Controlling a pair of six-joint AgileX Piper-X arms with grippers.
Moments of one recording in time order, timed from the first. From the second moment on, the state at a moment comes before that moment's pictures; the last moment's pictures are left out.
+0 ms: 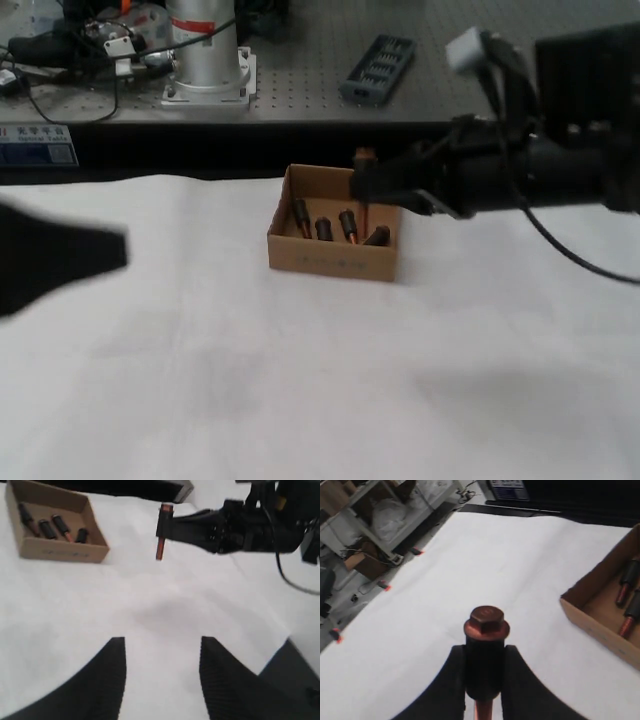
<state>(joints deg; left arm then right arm) -6.9 40.3 -42.3 30.8 40.6 -12.1 30.2 92.7 -62.4 9.0 -30.0 13.8</state>
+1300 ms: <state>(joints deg) -6.9 30.9 -42.3 44.8 32.3 -6.2 25.5 133.6 -110.2 38.4 -18.9 10.3</state>
